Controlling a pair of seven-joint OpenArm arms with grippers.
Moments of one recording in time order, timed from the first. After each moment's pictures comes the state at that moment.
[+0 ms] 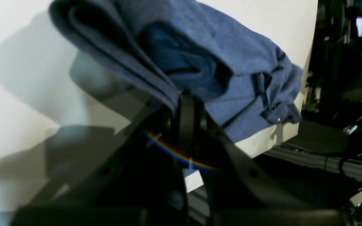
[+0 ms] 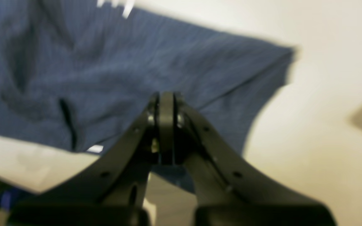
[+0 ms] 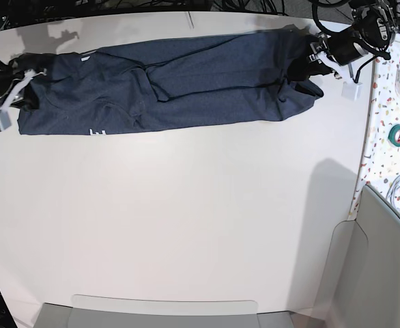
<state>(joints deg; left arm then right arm) 26.4 -11.6 -33.2 103.9 -71.2 -18.7 76.7 -20.7 27.1 39.7 112.5 50.2 32.4 -74.0</state>
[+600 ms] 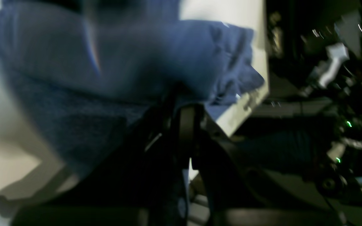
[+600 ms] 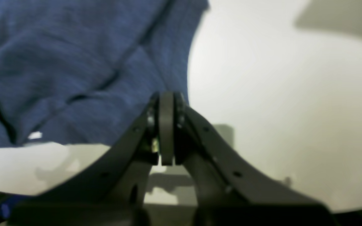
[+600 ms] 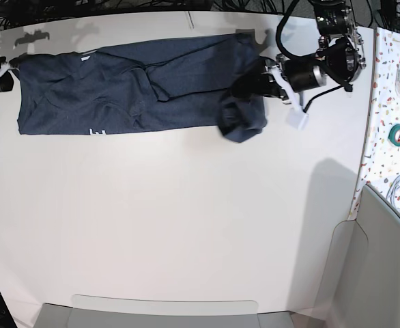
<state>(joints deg) 16.3 -8.5 -14.4 105.3 -70.9 -18.6 79.4 -22.6 27.0 49.1 100.4 50.0 32.2 -76.2</state>
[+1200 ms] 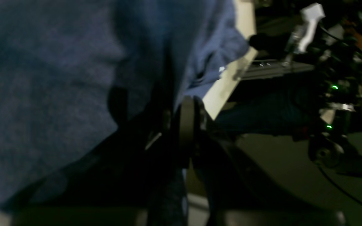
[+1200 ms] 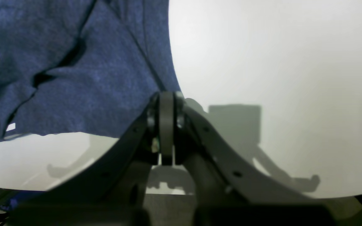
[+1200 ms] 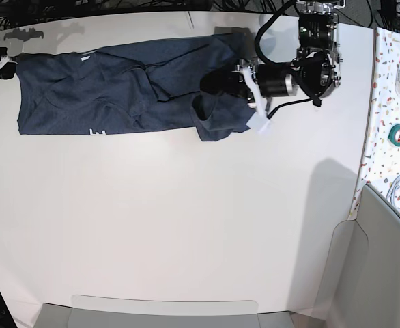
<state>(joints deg) 10.2 -7.9 -0.3 101.4 -70.7 -18.5 78.8 -22.9 26.7 49.2 94.8 49.8 32.2 -76.4</state>
